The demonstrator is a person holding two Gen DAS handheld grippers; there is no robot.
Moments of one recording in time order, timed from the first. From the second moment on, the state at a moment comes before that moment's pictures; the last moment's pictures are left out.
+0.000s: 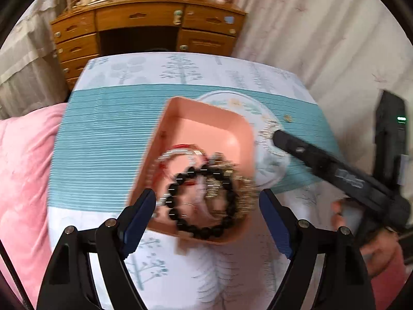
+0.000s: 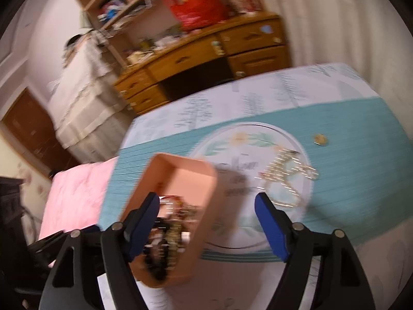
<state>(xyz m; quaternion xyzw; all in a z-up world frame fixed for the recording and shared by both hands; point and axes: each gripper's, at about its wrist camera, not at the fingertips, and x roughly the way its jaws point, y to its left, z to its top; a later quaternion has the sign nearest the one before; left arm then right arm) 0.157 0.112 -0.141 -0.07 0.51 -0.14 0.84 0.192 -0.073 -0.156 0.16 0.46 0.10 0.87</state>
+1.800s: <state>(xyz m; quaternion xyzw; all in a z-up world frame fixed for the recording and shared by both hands) 0.241 -0.082 -0.225 -0.02 0.48 0.02 0.88 0.288 -0.172 -0.210 -0.11 0.43 0.27 0.85</state>
